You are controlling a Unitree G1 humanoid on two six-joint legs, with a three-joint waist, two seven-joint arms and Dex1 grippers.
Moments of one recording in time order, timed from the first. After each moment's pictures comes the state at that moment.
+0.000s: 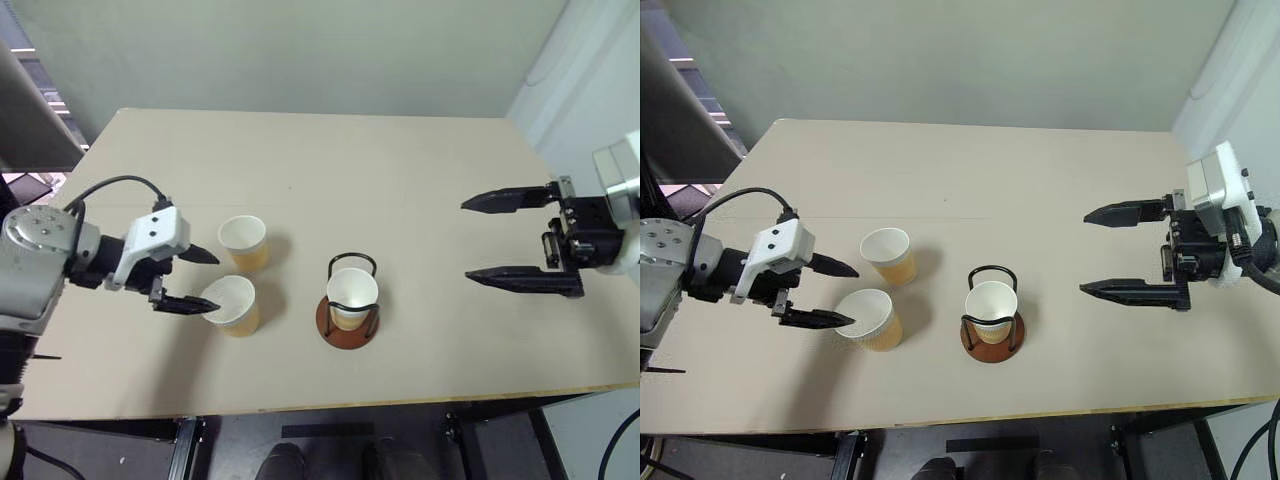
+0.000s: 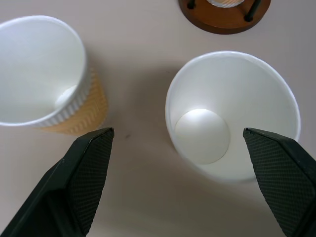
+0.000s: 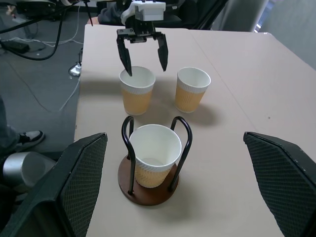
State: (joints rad) left arm -0.53 1.16 -0.06 0.09 -0.31 0.37 -1.48; right arm -0.53 -1.05 -0.29 -0.40 0.82 0.73 1.27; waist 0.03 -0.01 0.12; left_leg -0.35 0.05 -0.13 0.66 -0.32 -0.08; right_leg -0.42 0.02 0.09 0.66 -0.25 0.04
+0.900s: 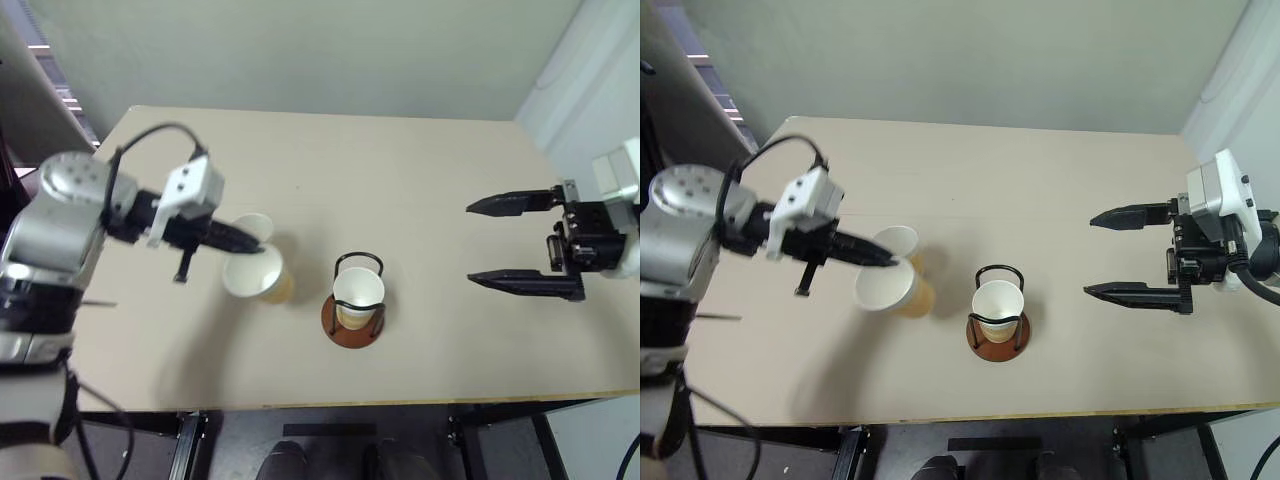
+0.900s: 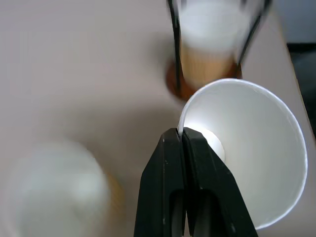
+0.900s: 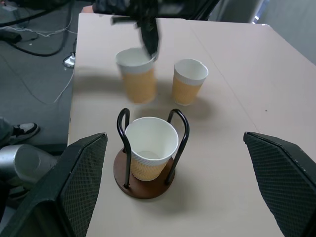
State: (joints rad) left arm -0.98 0.97 -0.17 0.17 -0.38 0.36 -1.57; right arm -0.48 -1.11 -0.30 -0.40 0.82 0.70 1.25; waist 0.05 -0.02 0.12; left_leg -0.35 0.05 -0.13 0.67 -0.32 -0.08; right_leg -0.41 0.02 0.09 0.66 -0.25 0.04
